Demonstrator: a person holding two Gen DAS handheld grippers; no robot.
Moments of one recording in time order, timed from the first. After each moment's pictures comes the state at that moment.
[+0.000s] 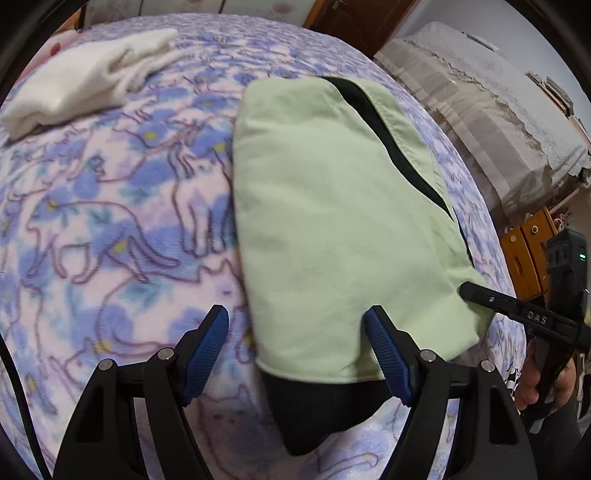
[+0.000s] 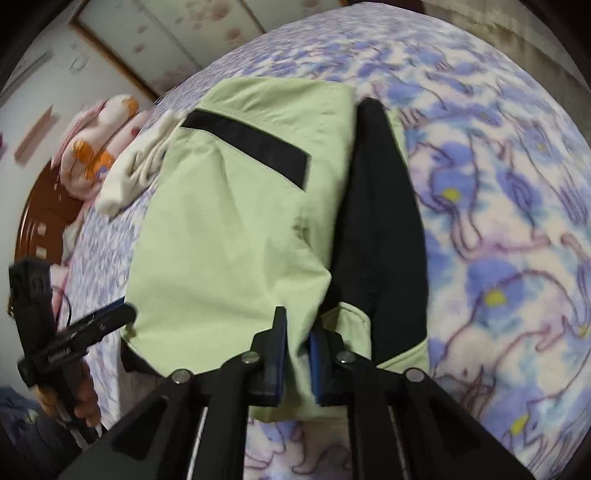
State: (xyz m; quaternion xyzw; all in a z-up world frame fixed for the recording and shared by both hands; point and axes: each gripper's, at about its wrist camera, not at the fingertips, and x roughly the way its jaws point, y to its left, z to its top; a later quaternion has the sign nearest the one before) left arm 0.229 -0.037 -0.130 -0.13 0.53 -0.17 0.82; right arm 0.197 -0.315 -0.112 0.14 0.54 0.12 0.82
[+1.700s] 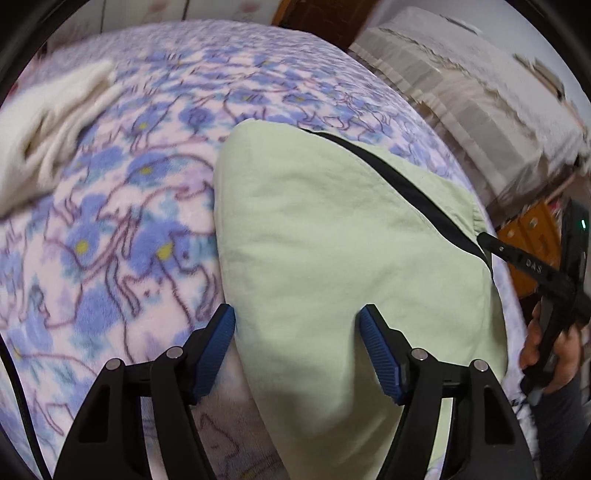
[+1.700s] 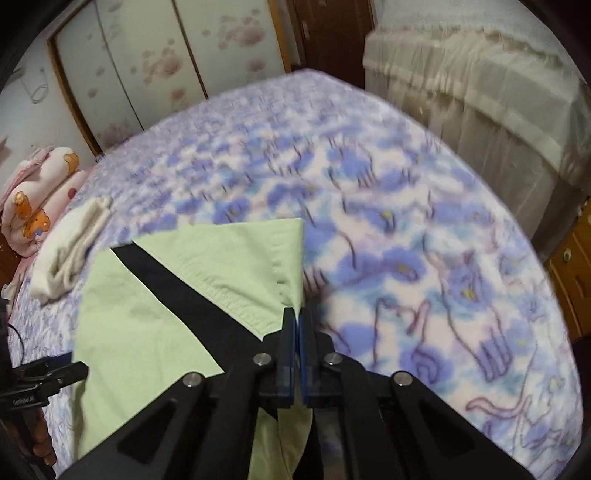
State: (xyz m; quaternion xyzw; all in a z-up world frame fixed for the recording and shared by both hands) left arm 0.346 -0.083 -0.125 -0.07 0.52 -0.20 0.82; right arm 0.292 -0.377 -0.091 0.10 0.47 -0.03 0.88
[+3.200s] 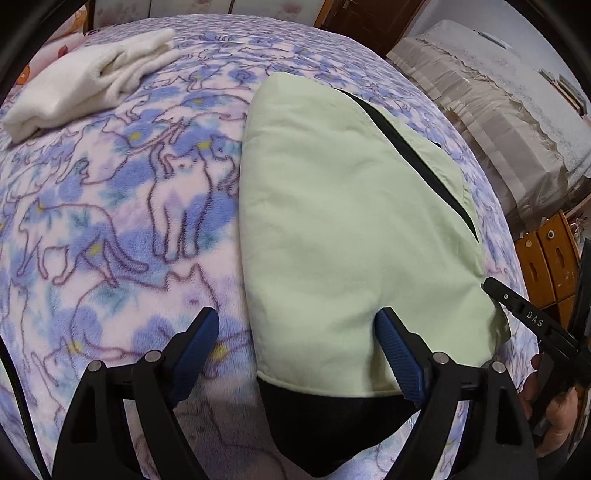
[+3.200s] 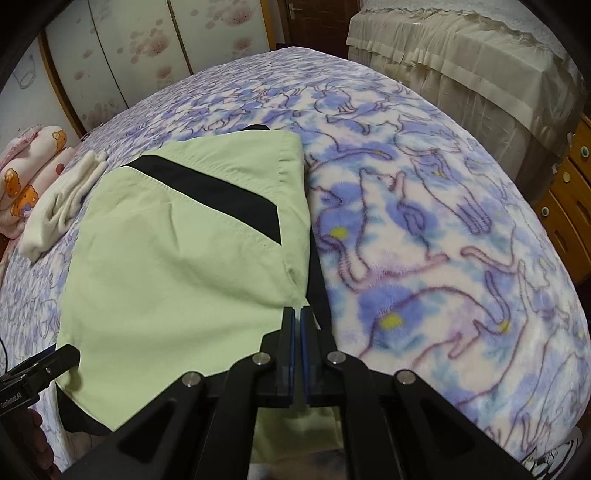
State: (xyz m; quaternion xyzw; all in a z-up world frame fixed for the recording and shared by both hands) left arm 0.237 -0.075 -0.133 -0.12 0.53 -0.13 0.83; right arm 0.192 -0.335 -0.110 0.09 0.49 -0.07 0.87
